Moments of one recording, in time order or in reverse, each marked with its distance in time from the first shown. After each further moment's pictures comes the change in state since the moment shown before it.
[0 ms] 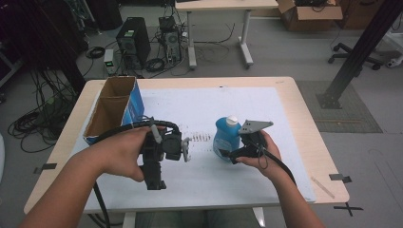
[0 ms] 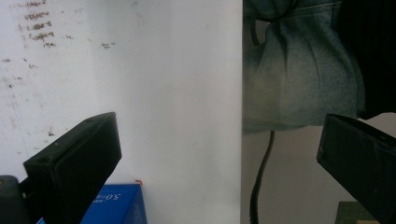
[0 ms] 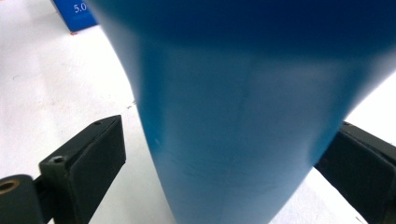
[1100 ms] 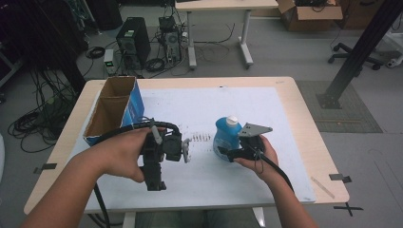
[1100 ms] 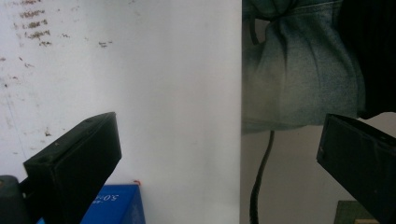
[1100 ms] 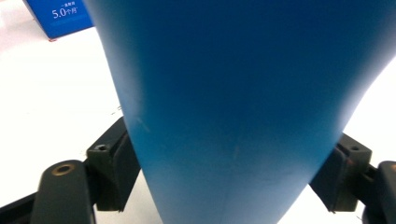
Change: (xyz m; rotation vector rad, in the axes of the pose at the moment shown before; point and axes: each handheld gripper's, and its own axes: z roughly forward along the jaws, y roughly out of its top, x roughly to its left) left arm -0.001 0.000 0.003 0.007 -0.005 0.000; right arm 0.005 -0.011 0.008 -0.049 -0.069 0.022
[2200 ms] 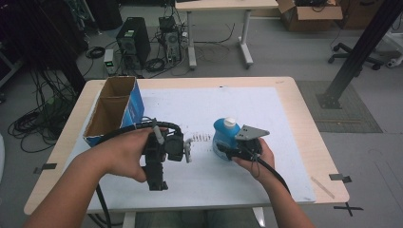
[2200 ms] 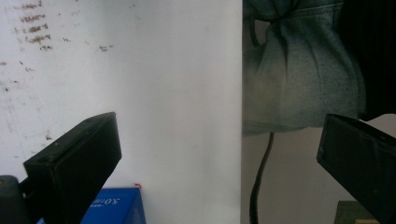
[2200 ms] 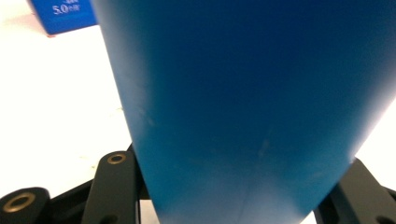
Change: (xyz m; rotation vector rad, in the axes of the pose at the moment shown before) left arm 0.001 0.005 0.000 0.001 -0.001 0.004; right arm 0.006 -0.002 0.005 -0.029 -0.015 -0.062
